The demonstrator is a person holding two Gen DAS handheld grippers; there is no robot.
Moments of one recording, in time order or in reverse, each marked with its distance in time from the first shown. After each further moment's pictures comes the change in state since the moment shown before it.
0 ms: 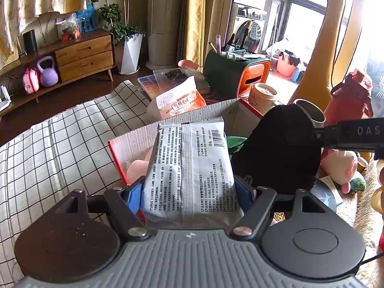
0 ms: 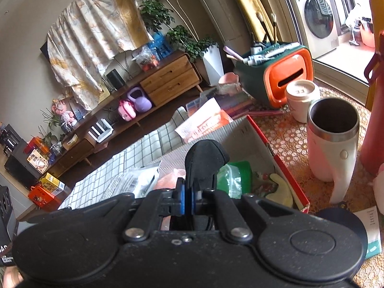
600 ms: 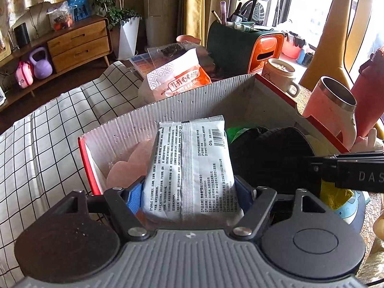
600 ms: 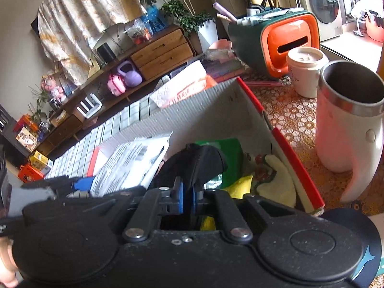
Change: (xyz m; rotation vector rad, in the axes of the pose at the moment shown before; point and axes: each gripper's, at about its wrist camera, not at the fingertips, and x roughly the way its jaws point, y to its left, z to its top) left arm 0.081 -0.001 0.002 0.026 0.086 0.013; right arm 0.061 -0.024 -0.022 -0.047 0.117 -0.039
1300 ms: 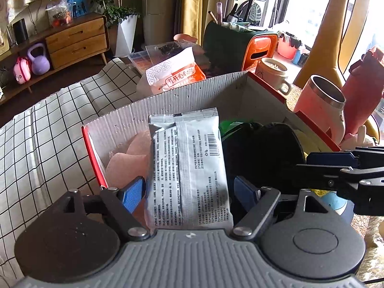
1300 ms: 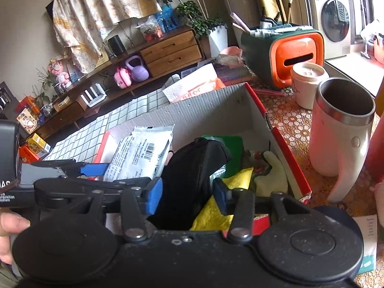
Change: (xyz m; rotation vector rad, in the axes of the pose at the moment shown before) left arm -0.026 -0.001 -0.010 -0.013 -0.005 -0.026; right arm -0.034 0.018 -0.011 -0.120 -0.020 -0.010
